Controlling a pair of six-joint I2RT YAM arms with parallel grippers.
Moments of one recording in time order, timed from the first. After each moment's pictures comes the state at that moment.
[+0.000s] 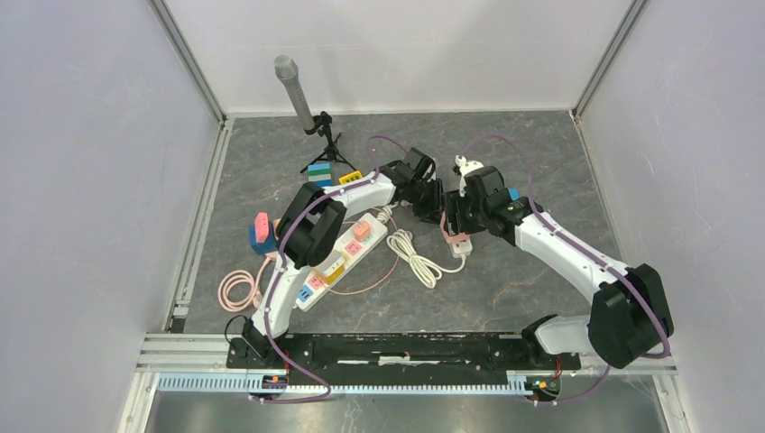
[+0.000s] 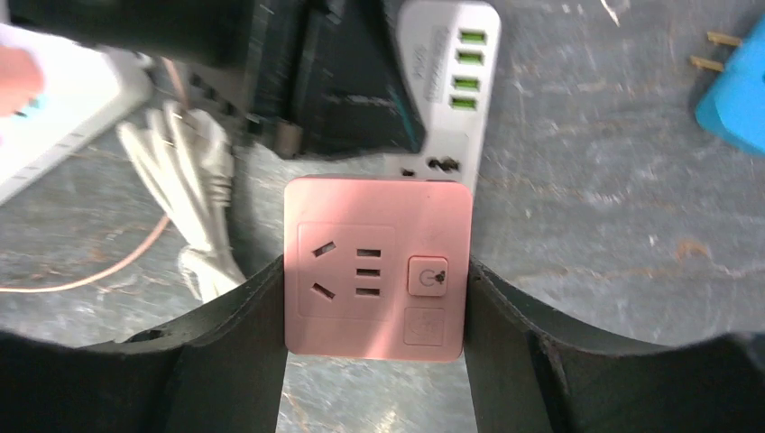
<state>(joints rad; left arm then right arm) -0.73 2.30 1.72 -0.37 0.44 -0.78 0.49 1.34 0.91 -0.48 0.04 0.23</state>
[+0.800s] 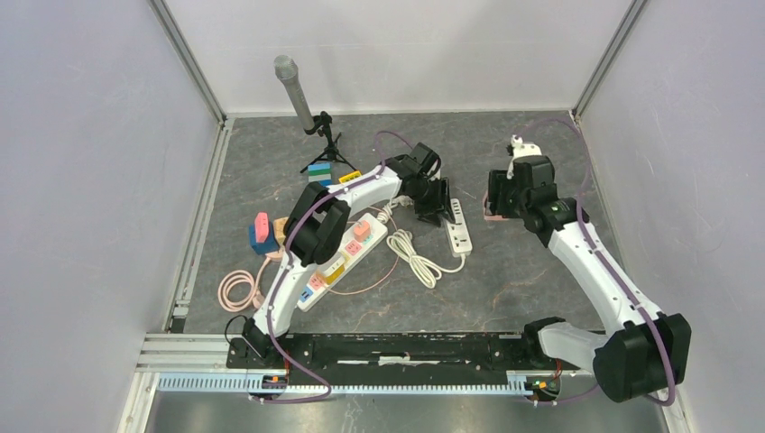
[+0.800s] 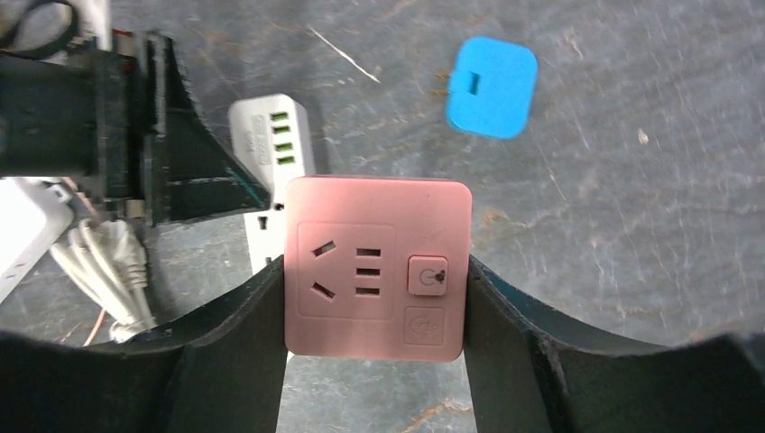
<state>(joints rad) -0.73 2.35 1.86 -0.53 0.44 -0.71 0.28 1.16 0.97 -0.54 0.14 0.21</state>
